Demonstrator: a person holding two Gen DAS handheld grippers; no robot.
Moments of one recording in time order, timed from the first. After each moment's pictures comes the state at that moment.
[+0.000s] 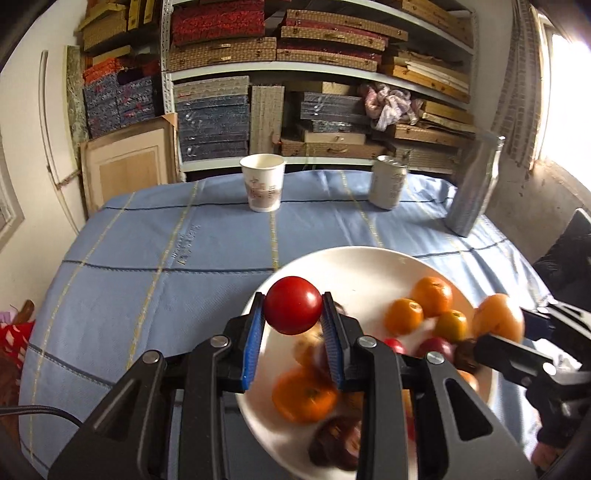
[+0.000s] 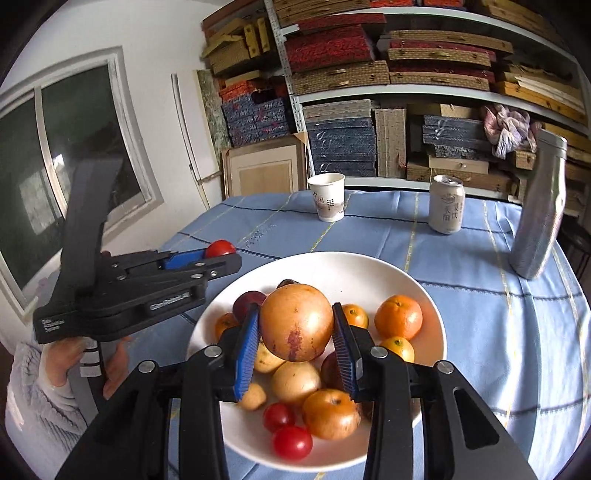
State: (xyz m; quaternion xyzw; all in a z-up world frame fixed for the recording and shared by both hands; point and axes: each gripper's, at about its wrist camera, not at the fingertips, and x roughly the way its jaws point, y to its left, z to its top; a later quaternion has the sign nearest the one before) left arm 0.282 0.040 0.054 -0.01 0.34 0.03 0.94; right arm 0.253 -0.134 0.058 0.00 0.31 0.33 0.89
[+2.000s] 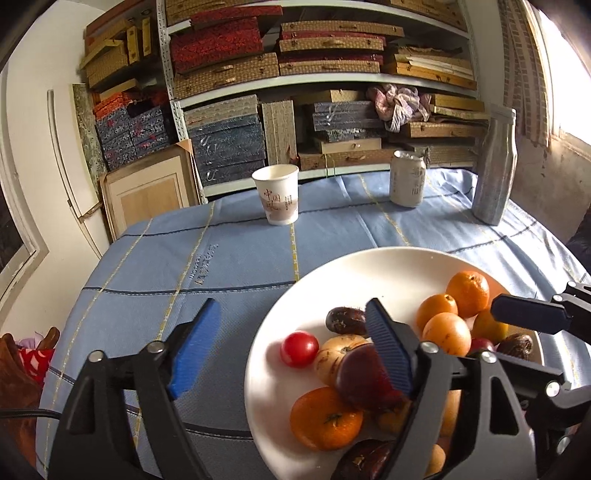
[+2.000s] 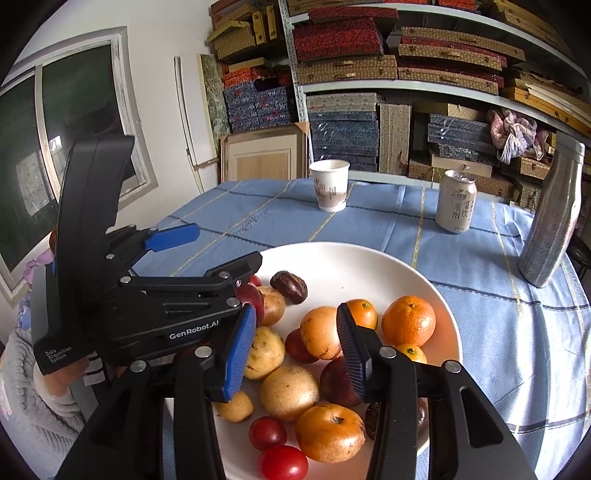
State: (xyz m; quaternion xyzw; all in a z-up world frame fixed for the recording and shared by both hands) left arm 0.284 0.027 0.040 0.06 0.31 0.07 0.95; right arm 0.262 -0.113 0.041 -0.03 0.31 0.33 0.89
